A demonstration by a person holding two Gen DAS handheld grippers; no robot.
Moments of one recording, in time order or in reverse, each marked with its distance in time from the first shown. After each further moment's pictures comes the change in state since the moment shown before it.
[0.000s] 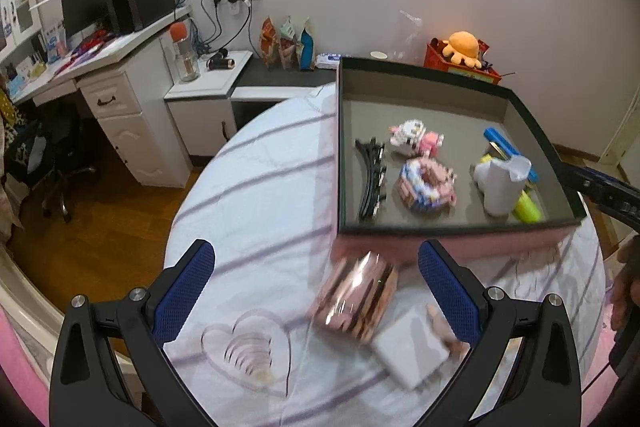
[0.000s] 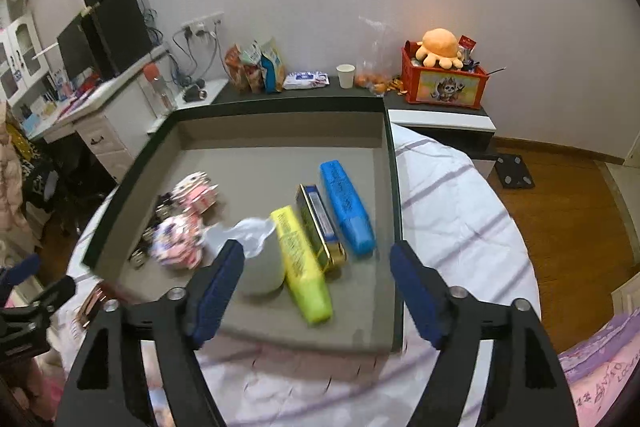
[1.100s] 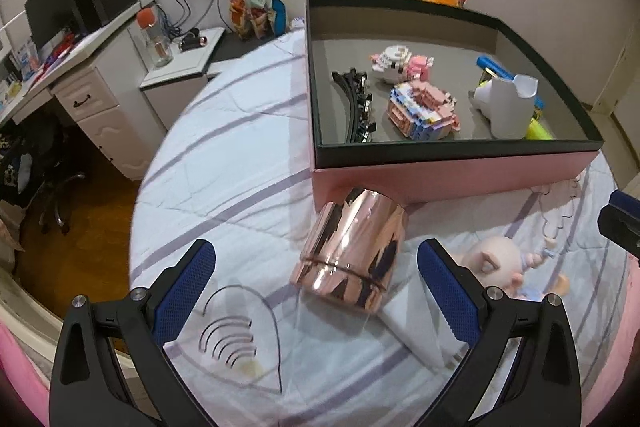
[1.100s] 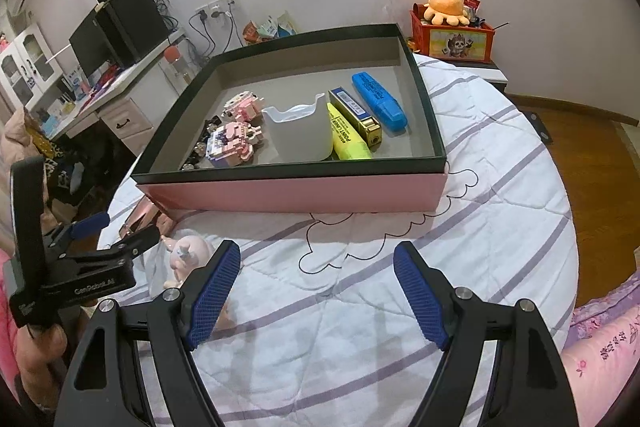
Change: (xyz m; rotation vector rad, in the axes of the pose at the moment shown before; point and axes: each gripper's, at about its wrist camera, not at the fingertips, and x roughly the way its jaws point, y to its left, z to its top) left arm 0.044 -0.016 -0.023 0.135 0.119 -0.026; right arm -0.024 0.021 -0.076 0.068 0.087 0.079
